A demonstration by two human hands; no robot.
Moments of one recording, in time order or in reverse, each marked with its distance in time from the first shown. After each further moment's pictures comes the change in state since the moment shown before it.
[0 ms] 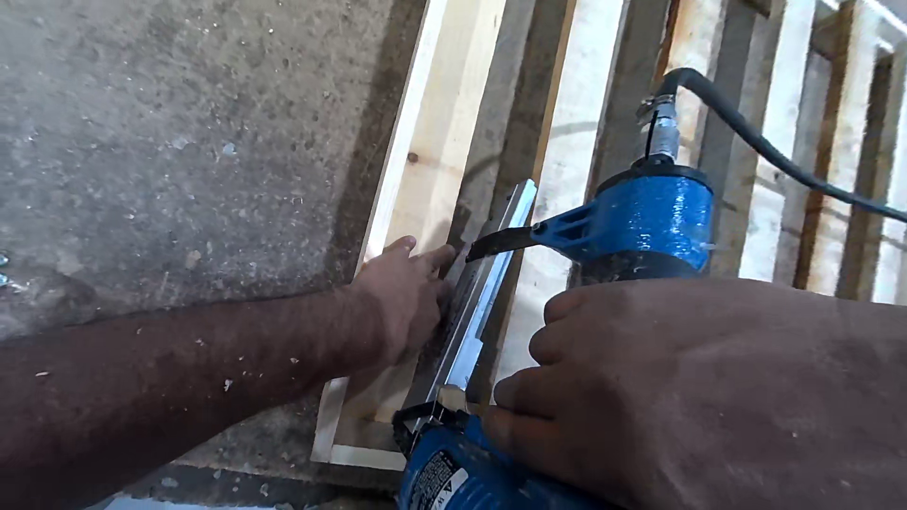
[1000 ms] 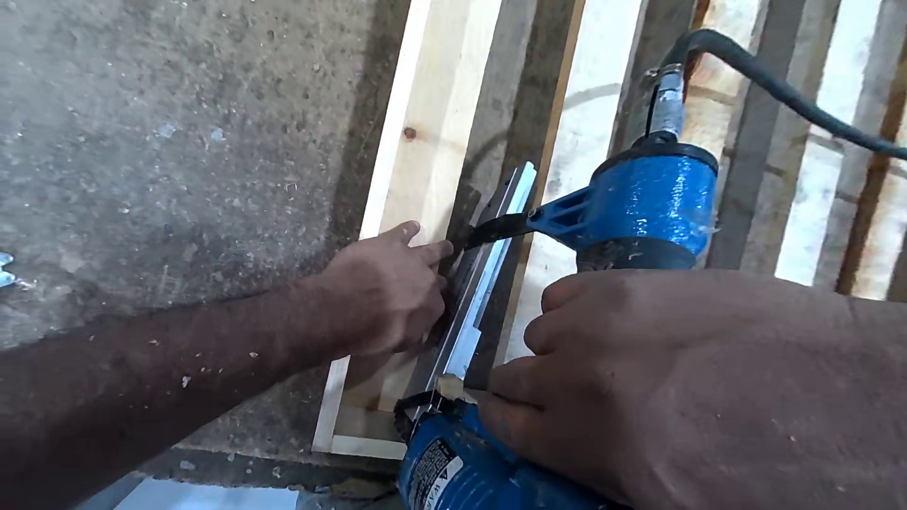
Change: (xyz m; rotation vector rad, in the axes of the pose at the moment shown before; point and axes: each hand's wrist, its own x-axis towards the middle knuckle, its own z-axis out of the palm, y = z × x) left_hand -0.002 -0.010 0.007 -0.029 0.096 0.098; right_hand 0.000 0.004 0.019 -0.026 0.072 -0.007
